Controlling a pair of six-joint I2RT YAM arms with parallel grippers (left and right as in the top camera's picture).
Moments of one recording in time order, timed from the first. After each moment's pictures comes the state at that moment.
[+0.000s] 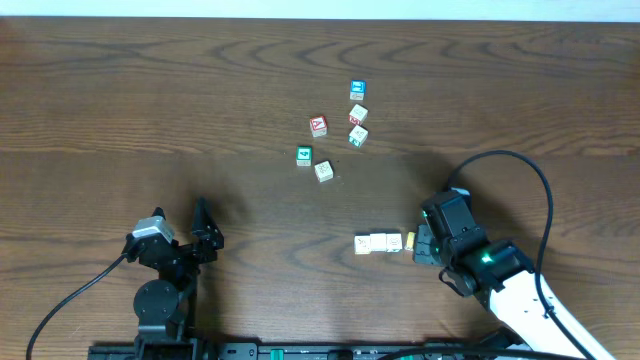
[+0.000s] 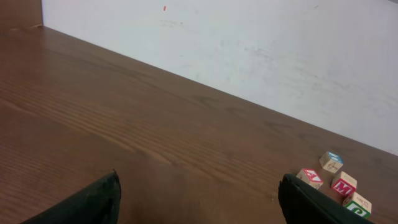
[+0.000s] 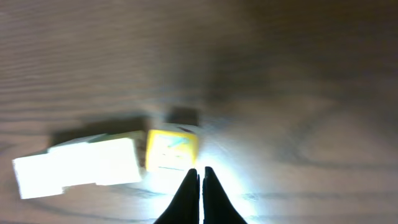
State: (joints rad) left arm -0.02 0.01 0.02 -0.11 -0.11 -0.34; right arm 0.47 1.08 0.59 -0.71 0.15 0.63
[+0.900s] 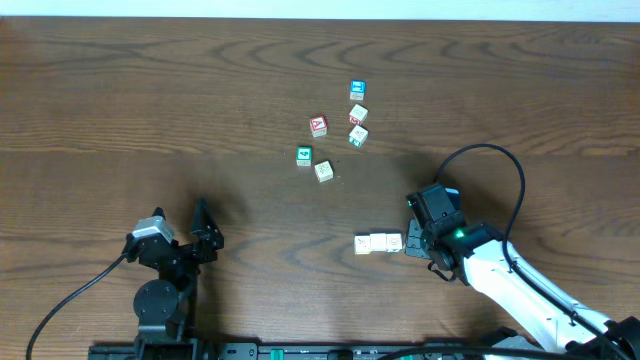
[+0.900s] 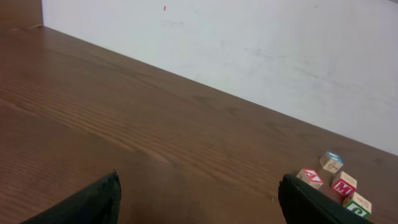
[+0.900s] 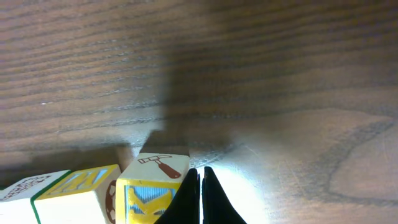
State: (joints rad) left arm -0.02 0.01 0.02 -0.11 -0.11 -0.34; right arm 0.46 1.33 0.58 -0.55 0.15 0.63
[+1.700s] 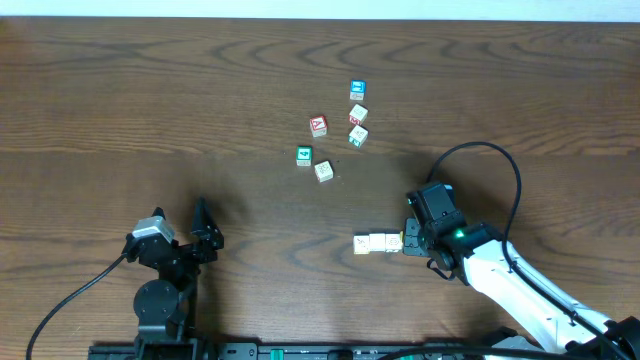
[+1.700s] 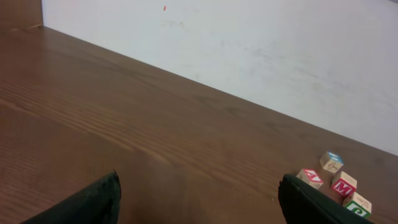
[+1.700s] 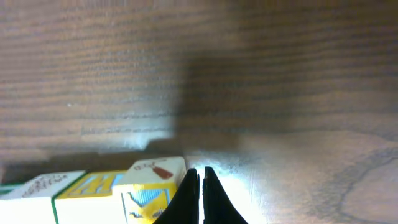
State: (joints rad) left arm -0.02 0.01 0.02 -0.11 -0.11 -0.34; right arm 0.46 1.33 0.58 -0.50 0.13 0.57
